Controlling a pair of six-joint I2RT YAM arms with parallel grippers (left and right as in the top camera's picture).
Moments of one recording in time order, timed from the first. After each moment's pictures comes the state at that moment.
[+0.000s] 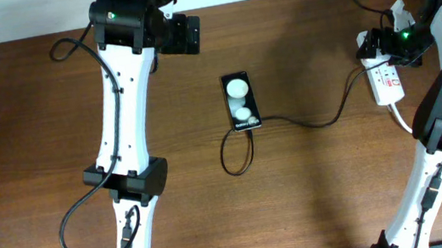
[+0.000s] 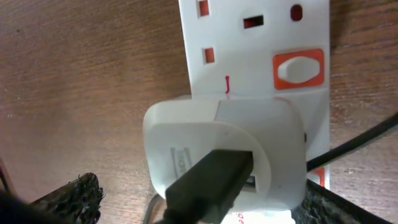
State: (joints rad) left arm -0.34 2.48 3.13 -1.69 -0.06 -0.12; right arm -0.41 2.42 2.13 -1.16 -0.41 -0.18
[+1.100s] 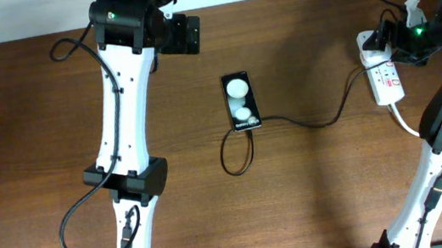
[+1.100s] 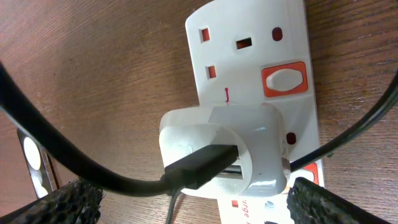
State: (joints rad) left arm -0.34 2.48 3.13 -1.69 -0.06 -0.12; right arm -0.47 2.43 2.17 -1.18 -0.55 -0.14
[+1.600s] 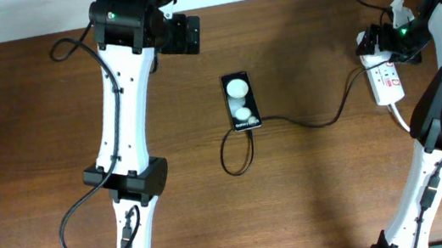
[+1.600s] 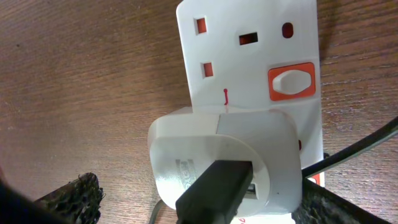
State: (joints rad) left arm -0.34 2.48 3.13 -1.69 -0.06 -0.12; right arm -0.40 2.43 2.17 -1.17 -0.38 -0.14
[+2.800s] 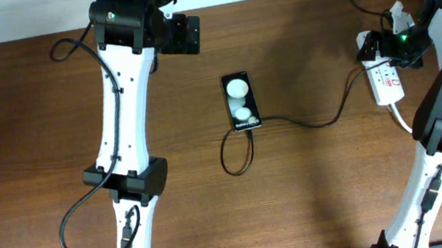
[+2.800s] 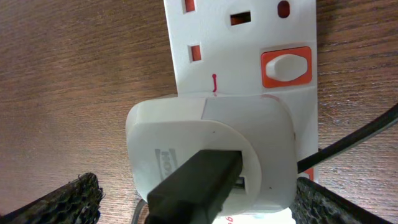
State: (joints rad) left arm -0.34 2.48 3.13 -1.69 -0.06 -0.12; right arm -0.40 2.40 2.07 -1.11 -0.37 -0.18
